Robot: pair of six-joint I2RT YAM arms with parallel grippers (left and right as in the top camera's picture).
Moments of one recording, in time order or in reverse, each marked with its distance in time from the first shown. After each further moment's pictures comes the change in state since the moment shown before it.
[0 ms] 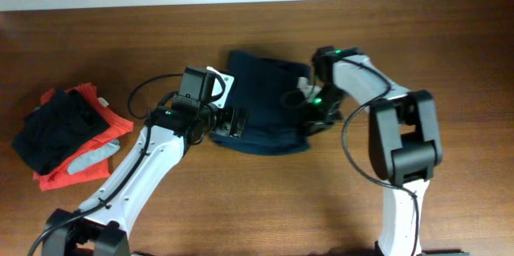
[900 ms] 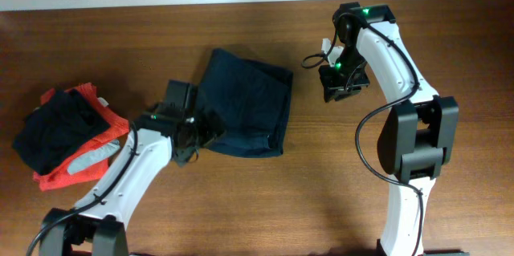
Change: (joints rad) left arm 0.104 -0.004 -0.106 -0.157 -0.010 -0.791; right arm -0.109 0.010 0.414 -0.320 0.266 0.011
